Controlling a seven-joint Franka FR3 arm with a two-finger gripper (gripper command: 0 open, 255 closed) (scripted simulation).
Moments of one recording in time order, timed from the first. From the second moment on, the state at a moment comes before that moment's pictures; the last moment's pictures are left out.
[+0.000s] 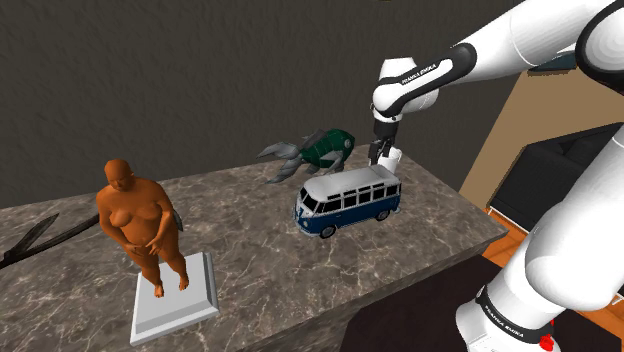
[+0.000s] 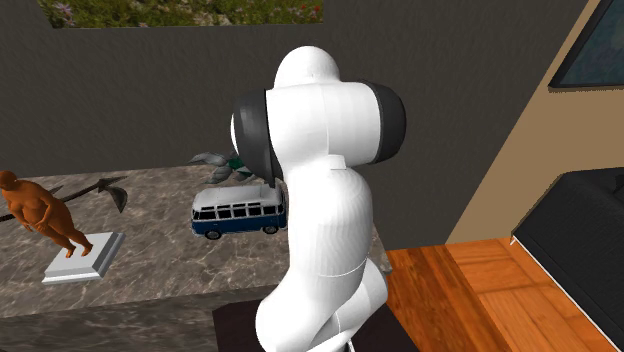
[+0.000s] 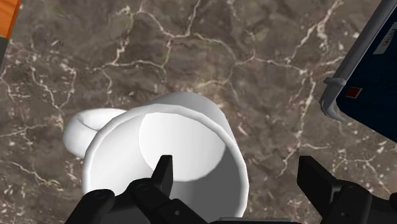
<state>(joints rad) -0.02 0.01 -0.28 -2.23 -0.04 2.19 -0.42</state>
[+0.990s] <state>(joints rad) -0.02 0.03 -0.28 -2.24 -0.04 2.21 -0.42</state>
